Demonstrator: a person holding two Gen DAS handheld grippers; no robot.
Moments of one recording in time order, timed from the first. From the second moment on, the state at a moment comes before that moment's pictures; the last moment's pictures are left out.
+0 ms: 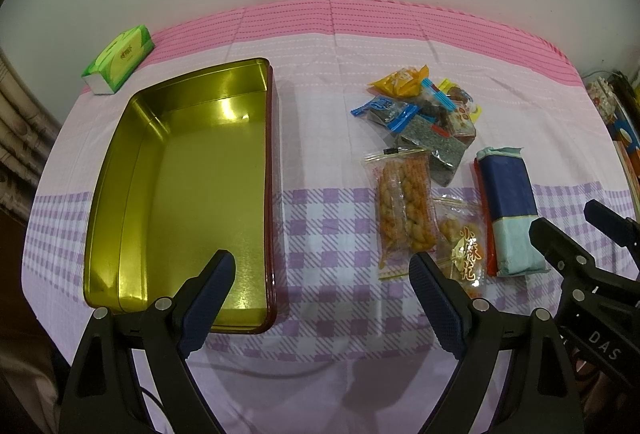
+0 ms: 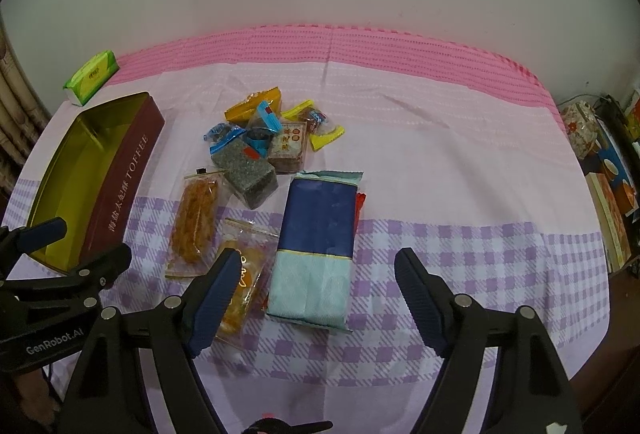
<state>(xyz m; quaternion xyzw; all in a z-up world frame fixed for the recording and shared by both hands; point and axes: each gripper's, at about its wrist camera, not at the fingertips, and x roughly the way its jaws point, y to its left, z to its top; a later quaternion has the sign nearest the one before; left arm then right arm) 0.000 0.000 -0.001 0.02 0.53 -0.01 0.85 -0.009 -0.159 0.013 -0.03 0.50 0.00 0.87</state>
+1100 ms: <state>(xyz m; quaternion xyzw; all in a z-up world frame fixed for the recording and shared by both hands) 0.011 0.023 -0.002 0.02 0.53 0.01 0.85 0.023 -0.165 -0.028 -0.03 0.54 -0.02 0.84</state>
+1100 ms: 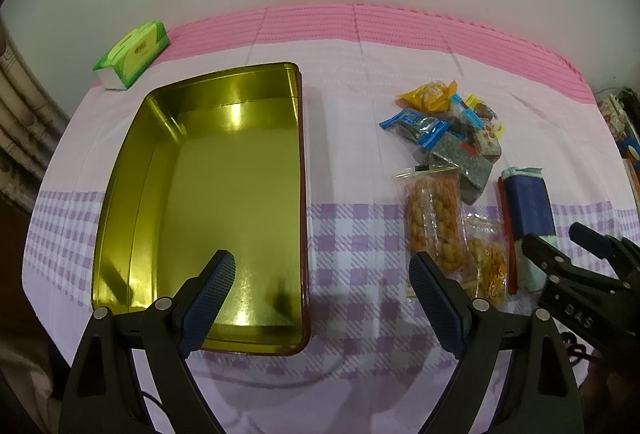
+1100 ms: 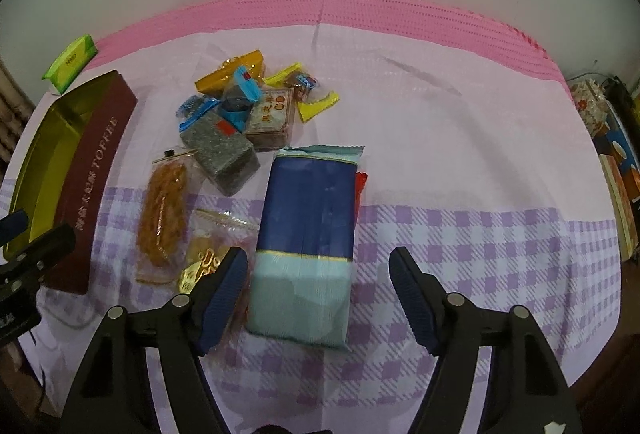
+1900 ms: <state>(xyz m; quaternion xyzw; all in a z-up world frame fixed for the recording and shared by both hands) 0.021 0.002 0.007 0.02 0.52 -0.03 0.85 0.030 -0.188 -0.036 0.03 0.54 0.01 0.84</state>
